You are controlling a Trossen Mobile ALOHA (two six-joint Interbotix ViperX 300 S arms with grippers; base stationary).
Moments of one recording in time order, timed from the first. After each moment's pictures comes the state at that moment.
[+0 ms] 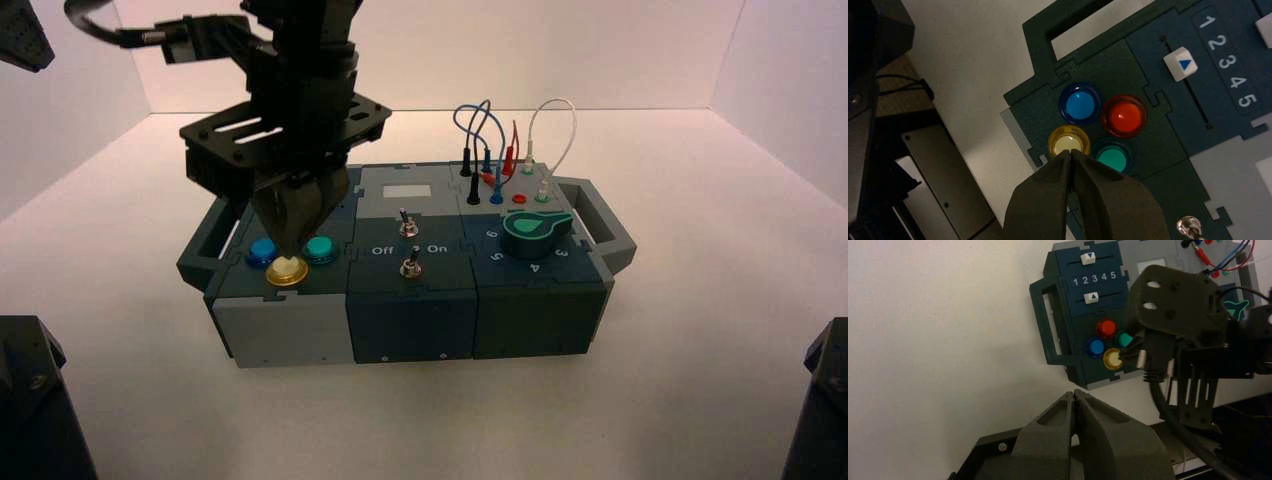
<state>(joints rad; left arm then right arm) -0.33 -1.06 0.98 -0.11 1.23 -0.15 1.14 0.26 0.39 0.16 0.67 -0.04</state>
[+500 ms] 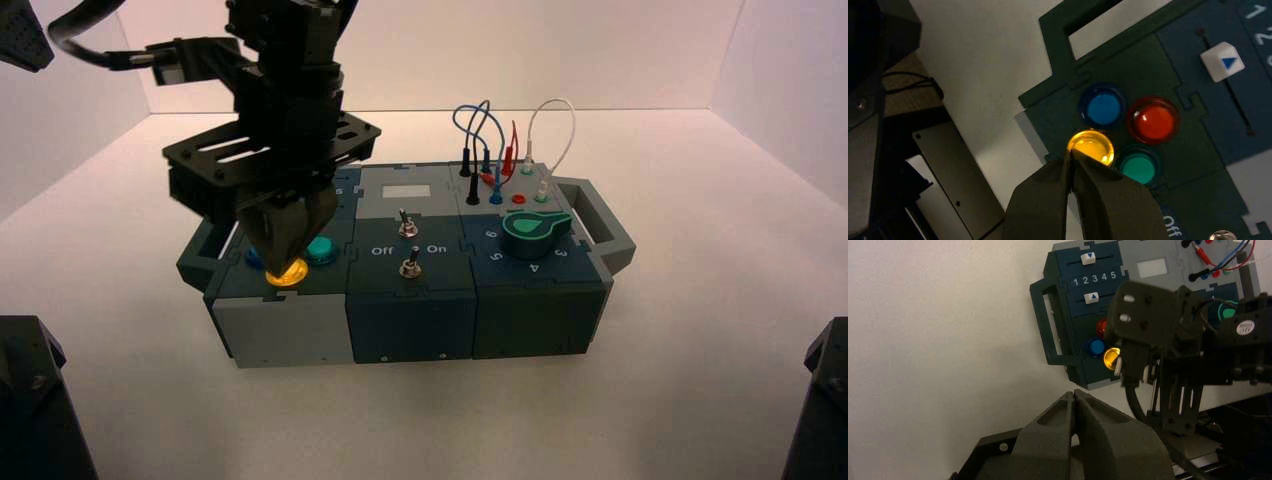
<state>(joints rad) -0.33 -1.06 0.98 -0.11 1.23 -0.15 1.15 0.30 0.37 0.20 0.67 -0.04</state>
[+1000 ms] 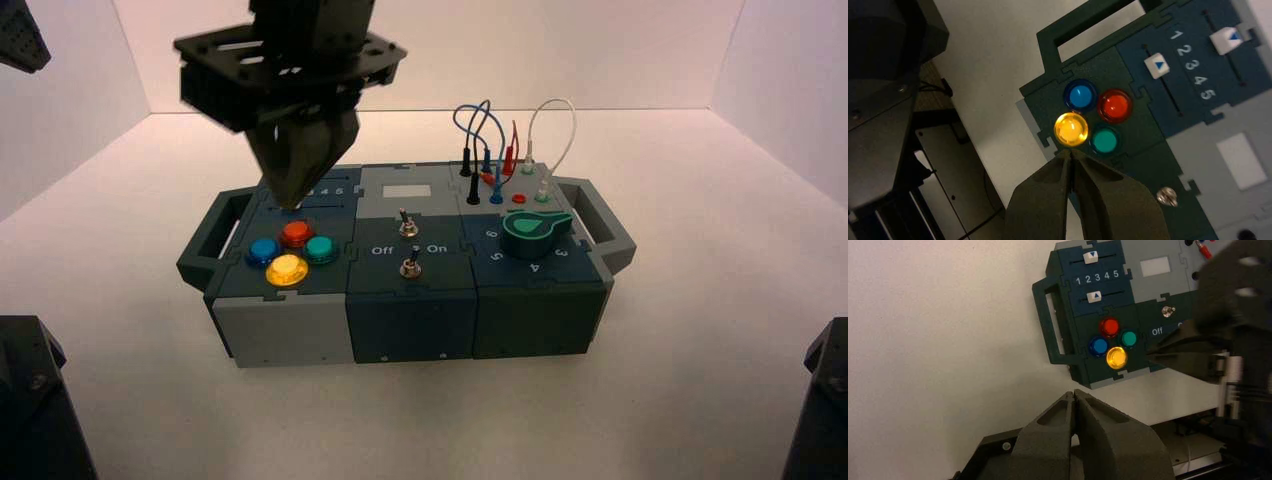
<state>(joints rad) -0.33 -1.06 0.98 -0.10 1.24 -0.15 1.13 0.11 0.44 0.13 0.70 -0.02</state>
